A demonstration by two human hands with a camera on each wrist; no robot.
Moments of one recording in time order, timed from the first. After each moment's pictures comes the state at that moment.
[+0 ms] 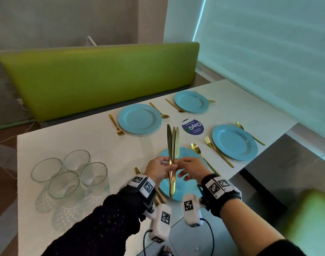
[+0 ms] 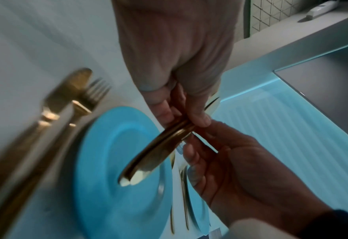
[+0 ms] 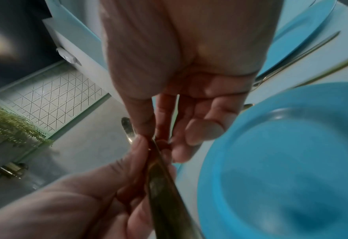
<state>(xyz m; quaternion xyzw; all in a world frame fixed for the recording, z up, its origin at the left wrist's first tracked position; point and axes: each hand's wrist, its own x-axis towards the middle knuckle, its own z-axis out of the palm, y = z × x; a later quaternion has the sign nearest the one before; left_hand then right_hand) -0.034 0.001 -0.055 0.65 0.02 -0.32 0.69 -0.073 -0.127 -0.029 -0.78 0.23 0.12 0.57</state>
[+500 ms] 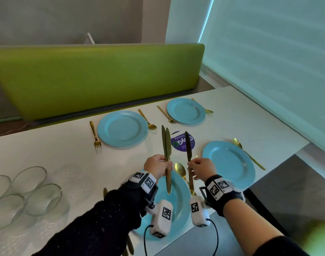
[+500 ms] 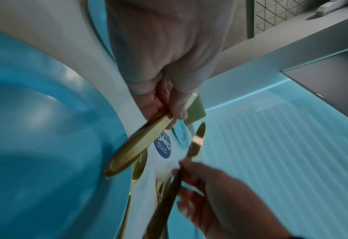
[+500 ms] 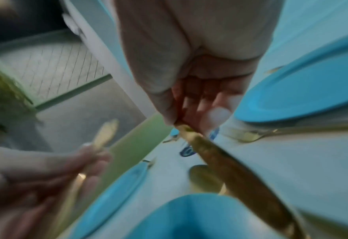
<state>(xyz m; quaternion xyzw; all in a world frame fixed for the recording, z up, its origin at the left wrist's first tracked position) 0.042 -0.122 -0.054 0.68 0.12 -0.26 0.68 0.008 -0.279 -0.048 -0.85 0.30 0.07 0.43</state>
